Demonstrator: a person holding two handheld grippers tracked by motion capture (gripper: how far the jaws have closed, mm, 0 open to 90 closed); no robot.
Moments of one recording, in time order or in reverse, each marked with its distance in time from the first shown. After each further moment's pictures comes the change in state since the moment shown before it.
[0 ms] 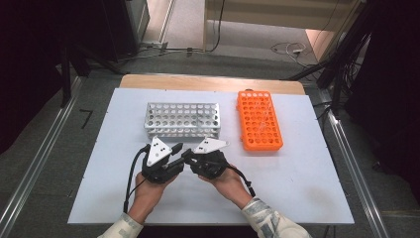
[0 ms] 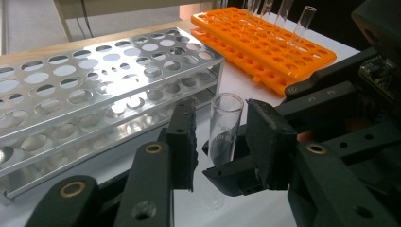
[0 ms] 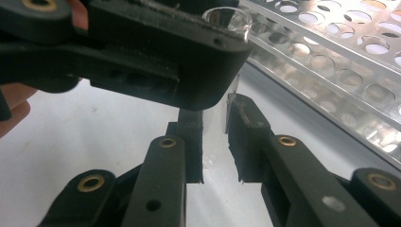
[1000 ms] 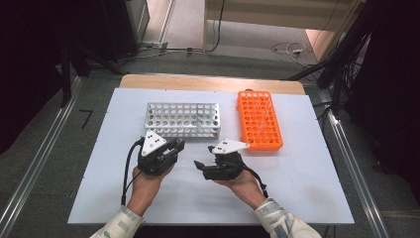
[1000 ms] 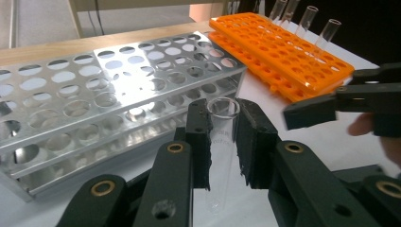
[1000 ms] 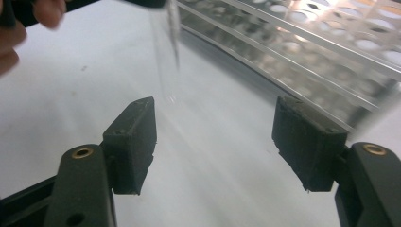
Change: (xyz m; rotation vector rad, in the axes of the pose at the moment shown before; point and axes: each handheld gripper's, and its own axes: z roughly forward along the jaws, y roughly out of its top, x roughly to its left) left arm 0.019 0.010 0.002 0.000 0.033 -0.071; right arm -0.025 -0.022 -0.034 -0.007 -0.056 0.049
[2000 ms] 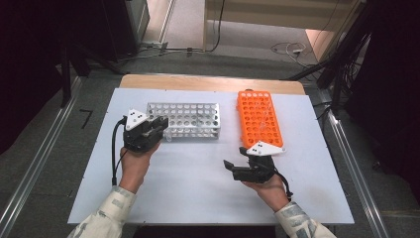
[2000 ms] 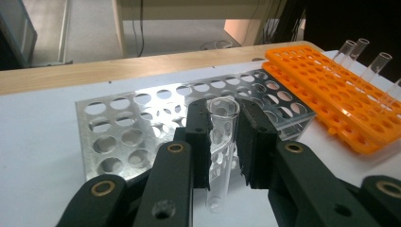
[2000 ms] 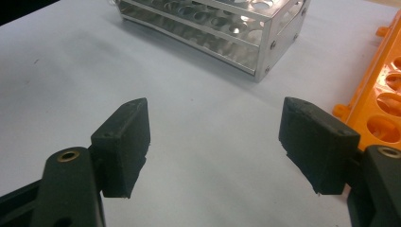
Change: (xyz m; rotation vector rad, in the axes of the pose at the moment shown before) left arm 0.050 0.036 0.002 -0.038 0.129 -0.072; right arm -0.042 -0.035 -0.048 -0.020 -0.096 0.112
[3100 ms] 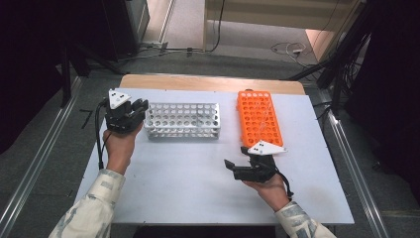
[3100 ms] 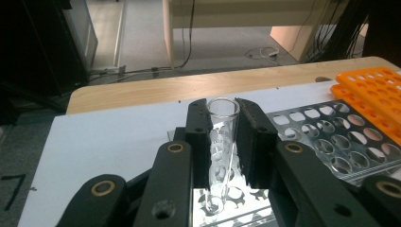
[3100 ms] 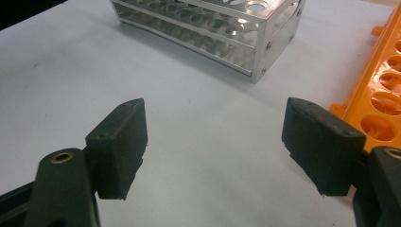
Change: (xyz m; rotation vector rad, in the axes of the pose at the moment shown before) left arm 0.042 0.029 0.004 -0.011 0.181 -0.003; right arm -0.002 0.001 -0.002 -0.005 0.001 0.016
